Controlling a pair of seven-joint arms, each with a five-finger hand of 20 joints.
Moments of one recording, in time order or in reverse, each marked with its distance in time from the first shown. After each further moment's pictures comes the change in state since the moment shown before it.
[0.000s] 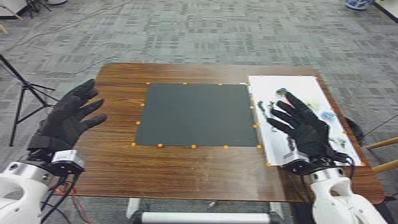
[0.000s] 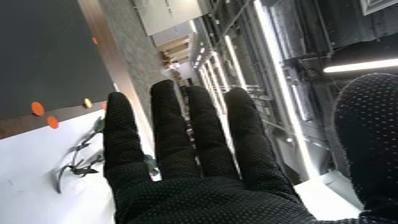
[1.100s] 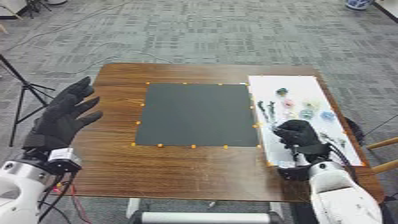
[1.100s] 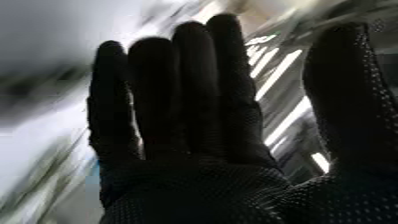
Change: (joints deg) left arm 0.6 0.2 -1.0 -0.3 0.0 1.2 0.6; right arm 3.2 19.3 -12.7 -6.6 -47.8 30.0 39.0
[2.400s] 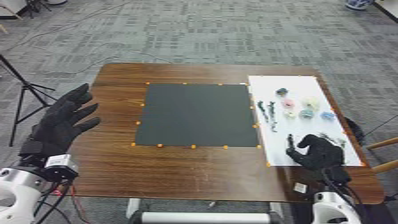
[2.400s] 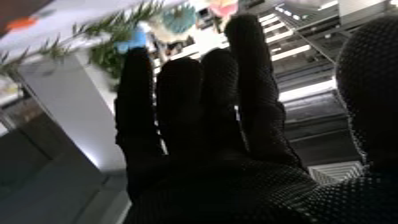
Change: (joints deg) left arm 3.1 -0.2 -1.6 -0.8 -0.2 -0.4 0.0; right arm -9.1 -0.4 -3.4 -0.7 -44.0 6.2 15.4
